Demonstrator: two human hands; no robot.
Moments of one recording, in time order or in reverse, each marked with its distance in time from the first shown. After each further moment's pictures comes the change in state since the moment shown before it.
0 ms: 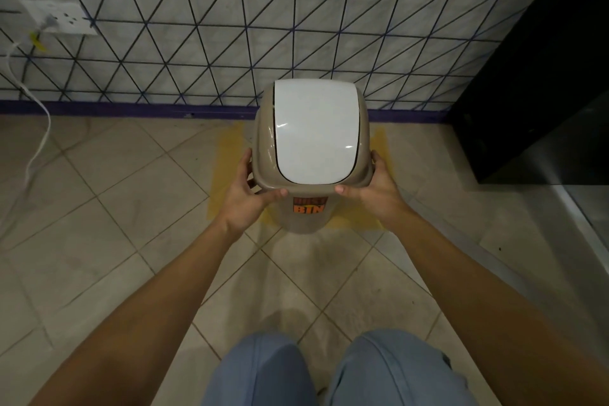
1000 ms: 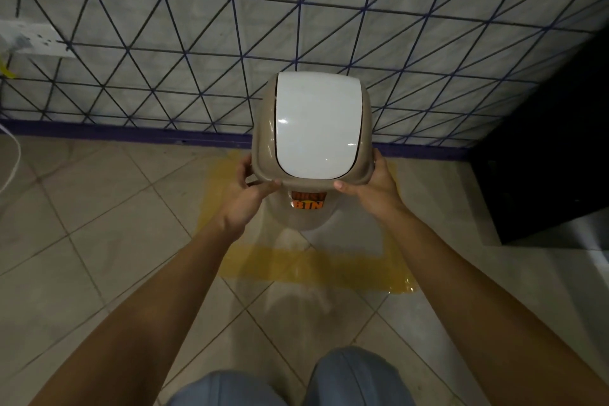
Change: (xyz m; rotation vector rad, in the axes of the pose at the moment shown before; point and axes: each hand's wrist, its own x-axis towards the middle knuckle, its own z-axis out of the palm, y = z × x) left_hand 0.126 0.024 0.013 -0.097 0.084 -0.055; right_hand 0.137 -0.032 -0.007 0.003 0.021 -0.032
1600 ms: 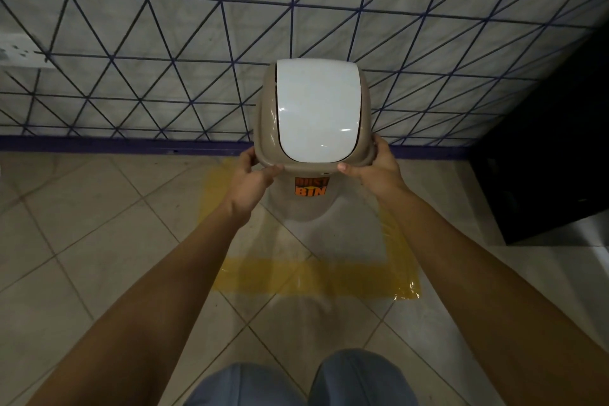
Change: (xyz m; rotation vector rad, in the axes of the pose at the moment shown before) left_hand 0.043 0.016 0.011 -0.021 -0.019 -0.039; right_hand 0.042 -0.009 -0.001 0.000 0.092 0.047
